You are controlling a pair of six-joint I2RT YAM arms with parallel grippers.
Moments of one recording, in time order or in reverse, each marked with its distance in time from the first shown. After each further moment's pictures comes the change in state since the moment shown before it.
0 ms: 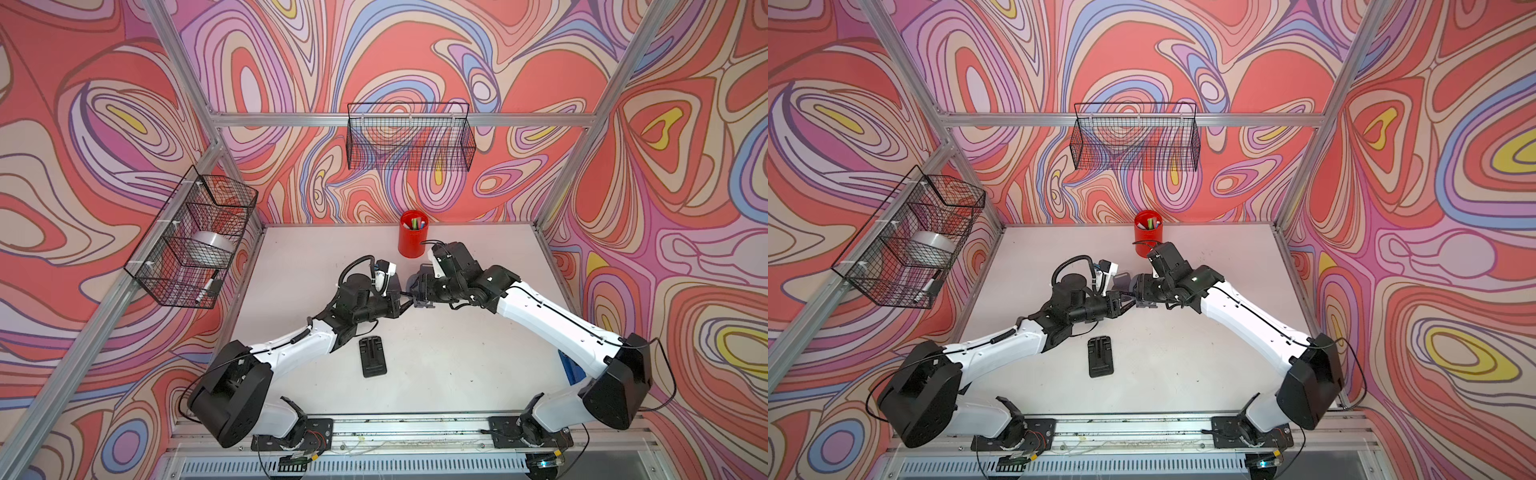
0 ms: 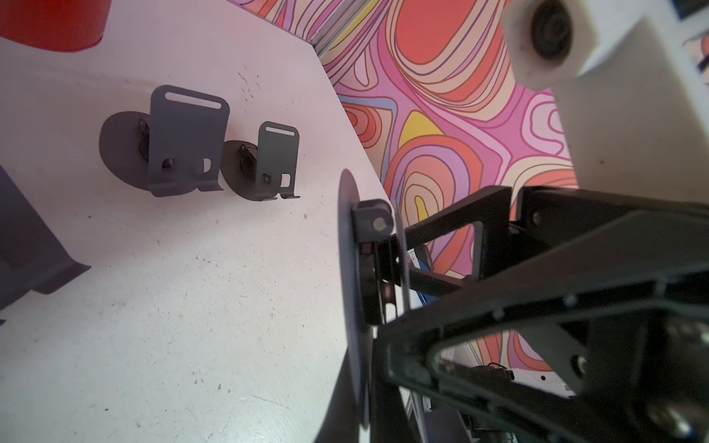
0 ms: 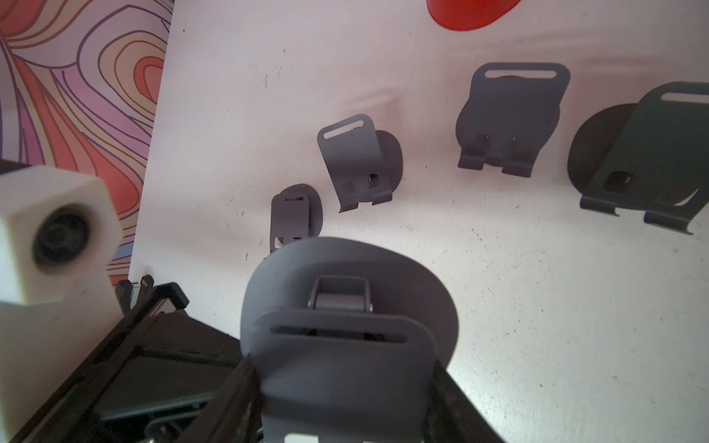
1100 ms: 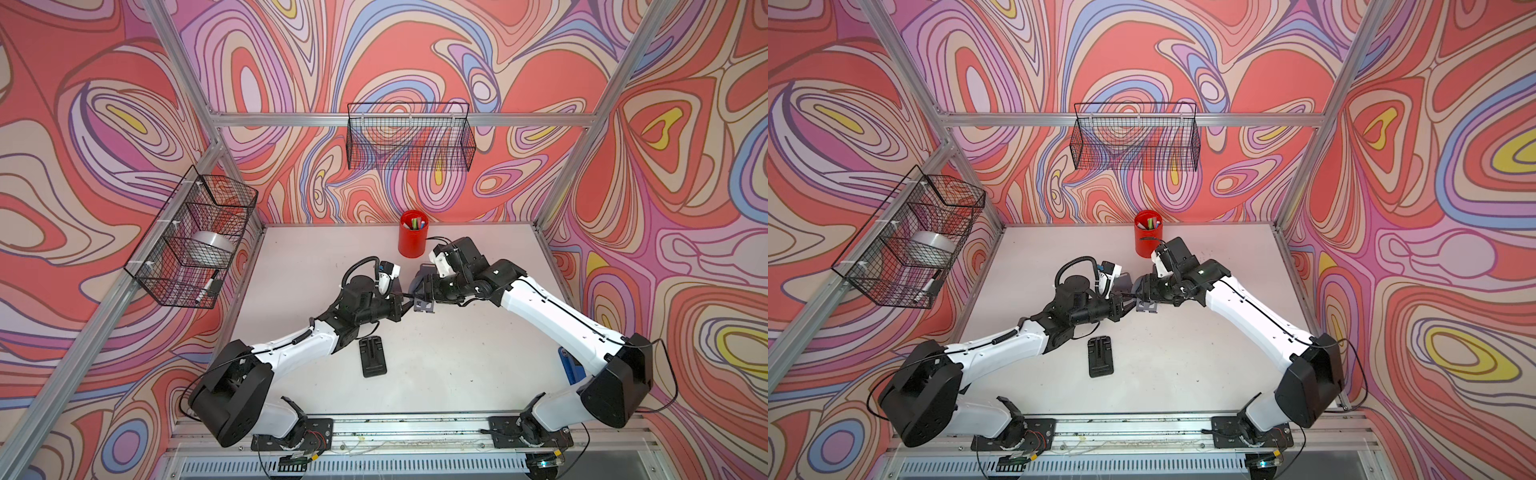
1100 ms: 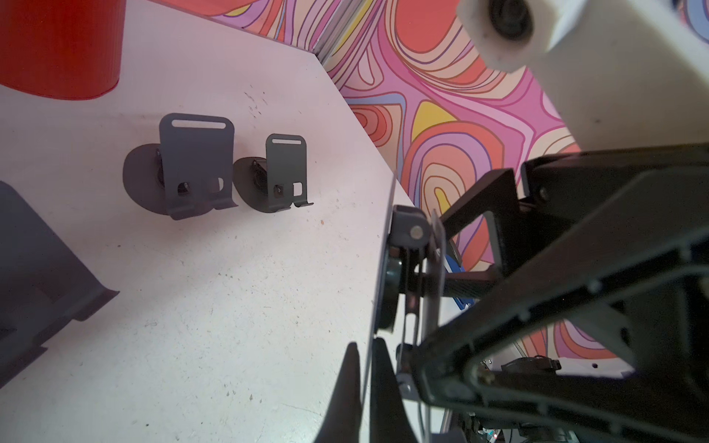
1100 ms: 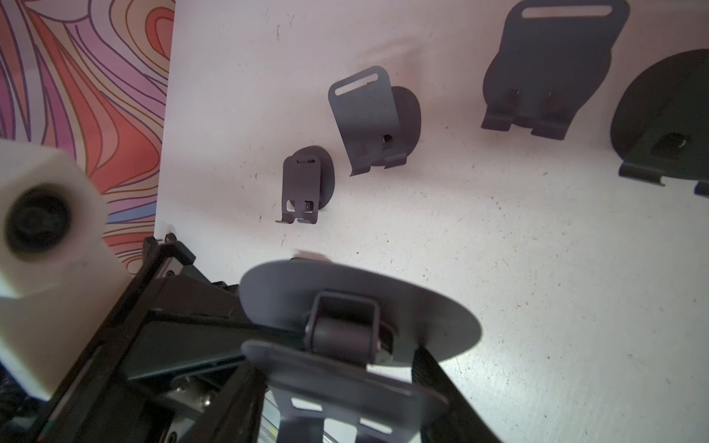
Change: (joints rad) left arm -0.026 0.003 0.001 -0.011 -0.058 0.107; right arm -0.065 0.005 0.020 -0.074 -0.150 -0.052
